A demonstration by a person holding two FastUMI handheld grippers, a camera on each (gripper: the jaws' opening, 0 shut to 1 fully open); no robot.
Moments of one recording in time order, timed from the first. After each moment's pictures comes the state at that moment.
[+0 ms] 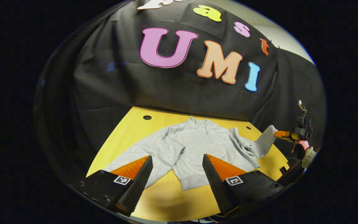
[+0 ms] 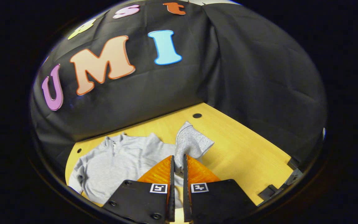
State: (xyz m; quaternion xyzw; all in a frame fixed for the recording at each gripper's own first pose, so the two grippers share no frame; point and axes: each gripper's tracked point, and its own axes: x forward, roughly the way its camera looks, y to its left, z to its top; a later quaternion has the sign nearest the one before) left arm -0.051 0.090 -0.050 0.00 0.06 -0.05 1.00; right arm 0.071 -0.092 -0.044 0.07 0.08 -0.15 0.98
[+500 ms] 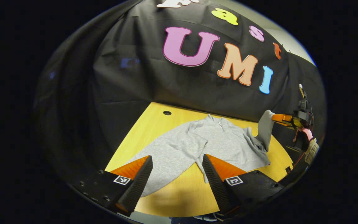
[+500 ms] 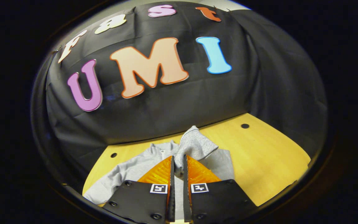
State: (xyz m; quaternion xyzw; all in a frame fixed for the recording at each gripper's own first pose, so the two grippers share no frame) left arm -0.074 0.165 -0.064 -0.02 0.06 0.01 1.00; right arm 0.114 0.093 -0.013 0.06 0.05 0.00 1.00
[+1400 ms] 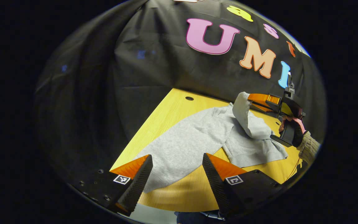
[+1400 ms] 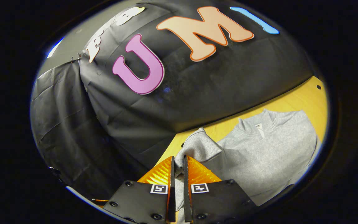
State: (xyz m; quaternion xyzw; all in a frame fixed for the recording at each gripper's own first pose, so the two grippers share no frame) left arm -0.080 0.223 -0.138 -0.05 0.10 0.08 0.99; right arm 0.170 0.330 -0.122 0.16 0.13 0.26 0.94
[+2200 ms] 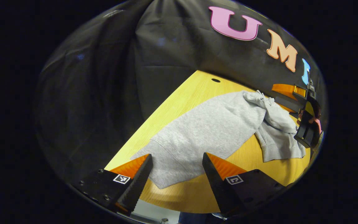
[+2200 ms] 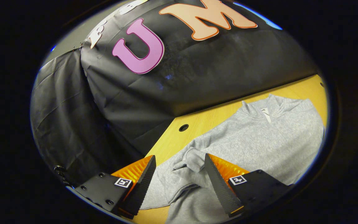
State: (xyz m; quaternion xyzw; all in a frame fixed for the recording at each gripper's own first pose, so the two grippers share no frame) left arm -0.076 0.269 -0.201 -0.07 0.17 0.17 0.97; right arm 0.171 0.335 -0.164 0.10 0.15 0.27 0.94
